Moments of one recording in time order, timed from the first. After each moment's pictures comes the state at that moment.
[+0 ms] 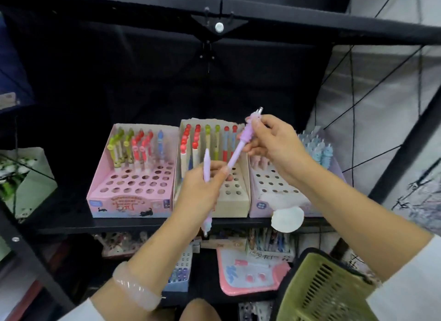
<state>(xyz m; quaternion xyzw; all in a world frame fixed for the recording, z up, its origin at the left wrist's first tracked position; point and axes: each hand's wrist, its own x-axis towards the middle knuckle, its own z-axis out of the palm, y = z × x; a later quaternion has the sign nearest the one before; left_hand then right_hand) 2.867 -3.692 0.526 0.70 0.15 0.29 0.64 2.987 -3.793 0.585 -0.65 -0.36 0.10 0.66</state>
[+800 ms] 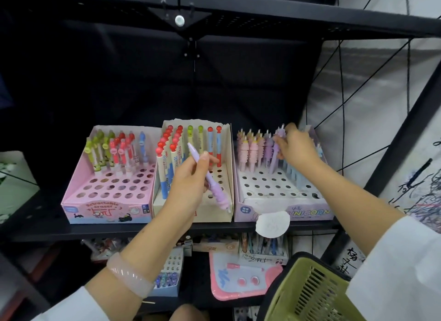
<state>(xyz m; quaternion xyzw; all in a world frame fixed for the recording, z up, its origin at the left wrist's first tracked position) 2.906 -3.699 0.519 0.68 0.16 0.33 0.64 3.098 -3.833 0.559 -0.92 -0.26 -0.14 0.26</state>
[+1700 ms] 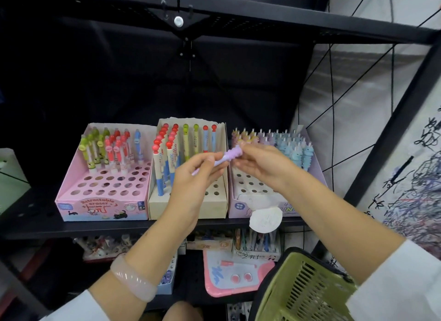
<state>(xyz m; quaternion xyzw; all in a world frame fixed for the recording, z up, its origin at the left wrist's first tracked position) 2.902 -3.714 0.519 0.61 0.07 0.33 0.72 3.024 -3.815 0.556 -0.61 -0.20 0.29 0.71</state>
